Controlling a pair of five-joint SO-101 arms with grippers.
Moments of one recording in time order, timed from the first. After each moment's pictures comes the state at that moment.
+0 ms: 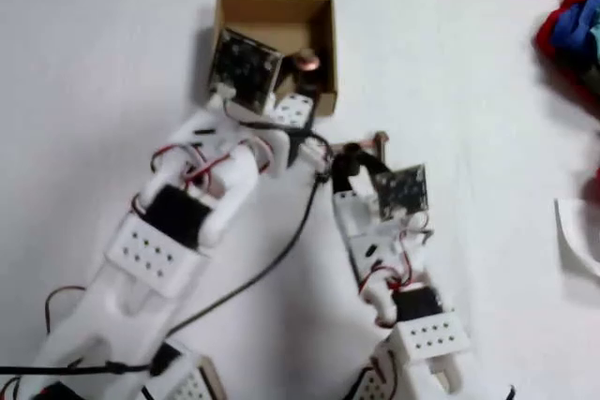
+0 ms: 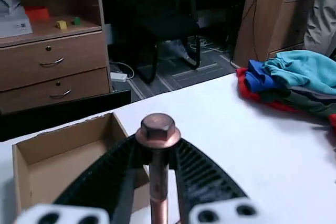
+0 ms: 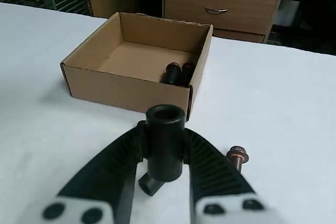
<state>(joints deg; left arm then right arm) 23.8 -38.9 31.8 27.3 4.4 -17.2 -68.9 92.6 0.6 3.2</state>
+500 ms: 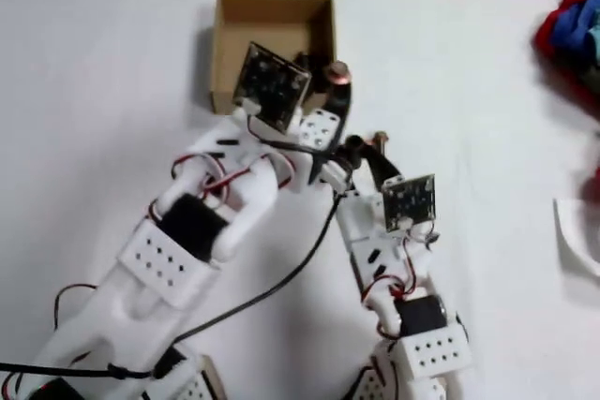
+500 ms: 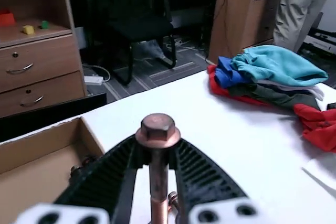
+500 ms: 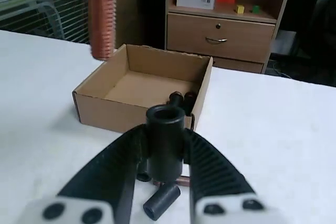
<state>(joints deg) 29.7 -38.9 31.9 26.9 4.4 -17.9 -83.7 92.7 8.7 3.2</state>
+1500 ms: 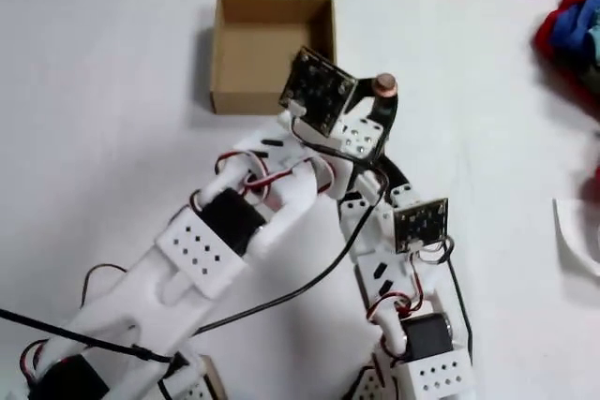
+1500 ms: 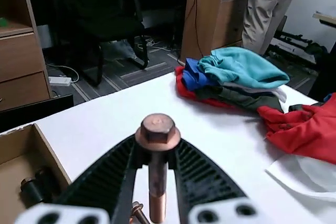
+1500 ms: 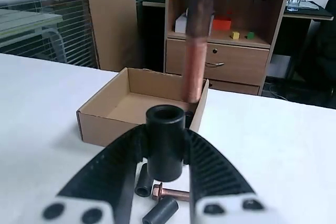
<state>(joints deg) 35.6 -30.9 27.5 23.3 8.1 -17.8 -101.8 96.1 18.5 3.2</state>
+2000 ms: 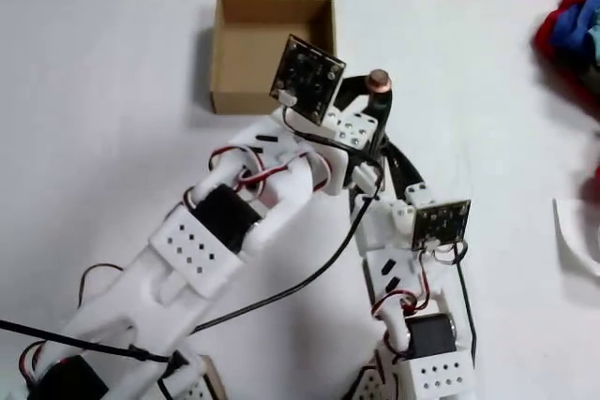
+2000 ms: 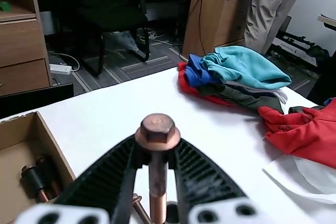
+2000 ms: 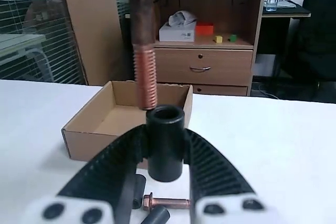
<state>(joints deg) 34.5 -30.9 26.2 26.2 10.7 -14.0 -101.8 96.2 16.5 -1.0</state>
